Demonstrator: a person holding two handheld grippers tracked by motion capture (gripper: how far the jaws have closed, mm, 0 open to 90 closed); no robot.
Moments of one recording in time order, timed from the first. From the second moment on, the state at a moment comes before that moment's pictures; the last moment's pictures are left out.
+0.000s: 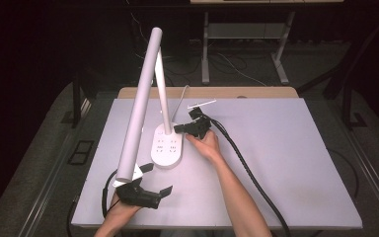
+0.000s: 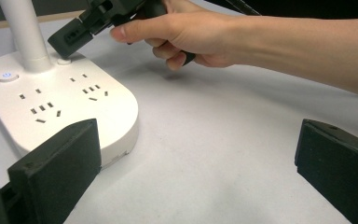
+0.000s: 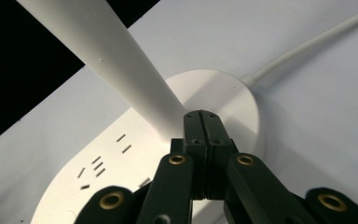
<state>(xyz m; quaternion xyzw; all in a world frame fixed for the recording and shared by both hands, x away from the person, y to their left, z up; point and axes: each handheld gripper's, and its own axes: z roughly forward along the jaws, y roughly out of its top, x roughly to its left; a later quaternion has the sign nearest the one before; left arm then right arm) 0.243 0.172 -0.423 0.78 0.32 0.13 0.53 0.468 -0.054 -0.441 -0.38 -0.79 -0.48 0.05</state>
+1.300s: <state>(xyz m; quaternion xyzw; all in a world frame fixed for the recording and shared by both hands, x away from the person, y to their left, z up) 0.244 0.170 -0.424 0.78 0.32 0.13 0.52 0.417 -0.159 -0.371 -0.34 -0.80 -0.50 -0.01</state>
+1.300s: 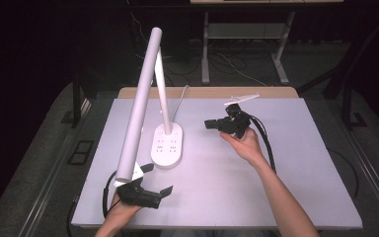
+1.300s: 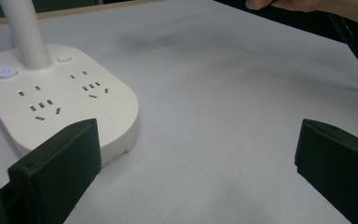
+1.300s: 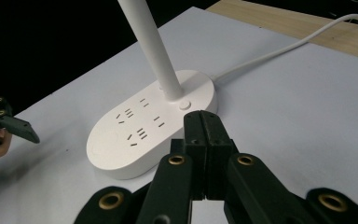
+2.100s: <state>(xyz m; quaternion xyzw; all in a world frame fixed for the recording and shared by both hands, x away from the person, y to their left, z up) 0.242 0.167 -0.422 0.78 0.32 0.14 0.53 0.344 -0.220 -0.366 -0.36 -0.81 -0.47 -0.04</state>
